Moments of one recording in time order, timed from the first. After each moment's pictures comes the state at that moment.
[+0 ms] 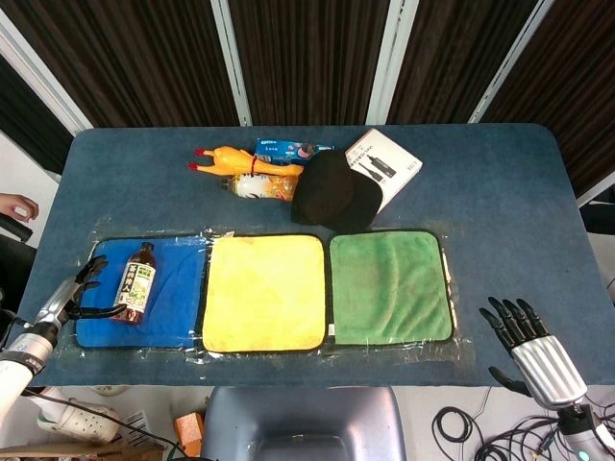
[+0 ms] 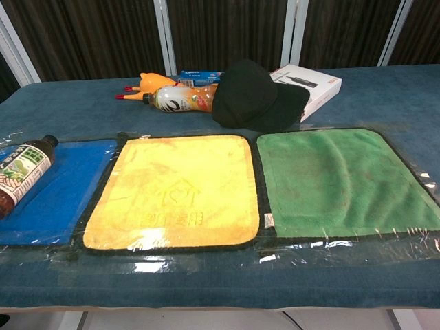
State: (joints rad) left arm -0.43 -1.01 -0.18 -1.54 1.21 0.63 -0.87; right arm 0.09 -1.13 -0.10 -1.45 -1.79 1.52 -0.01
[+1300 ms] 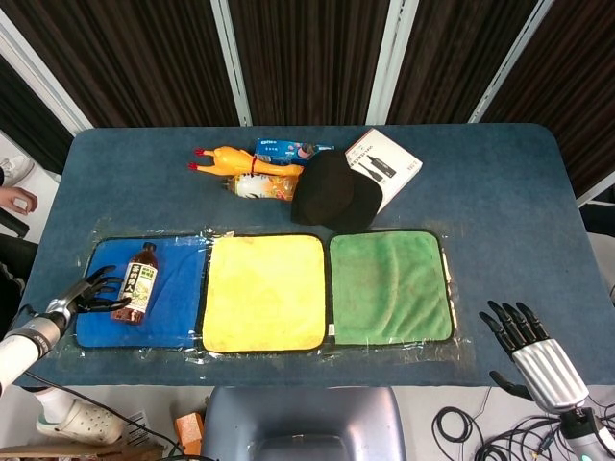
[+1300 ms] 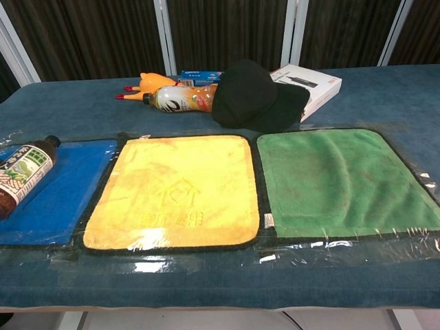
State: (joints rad) left arm -0.58 -0.96 -0.22 -1.51 0.89 0.21 -0.79; right arm 0.09 -1.12 -0.12 -1.44 -1.81 1.53 0.01
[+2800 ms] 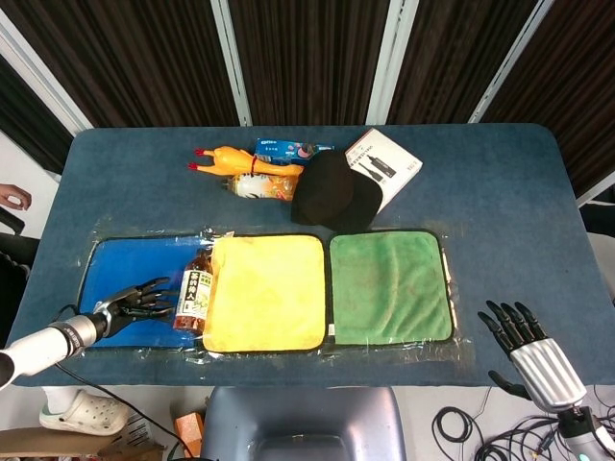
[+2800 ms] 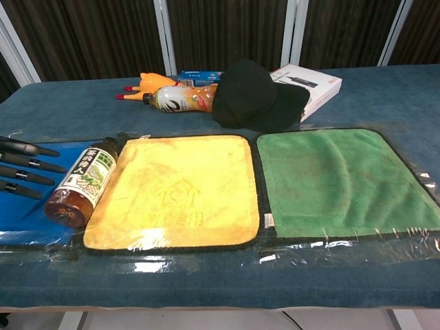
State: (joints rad) left arm -0.49 -1.03 -0.55 -1.53 0.67 -0.19 -0.70; right arm 0.09 -1.12 -0.12 -1.45 -1.80 1.51 0.00
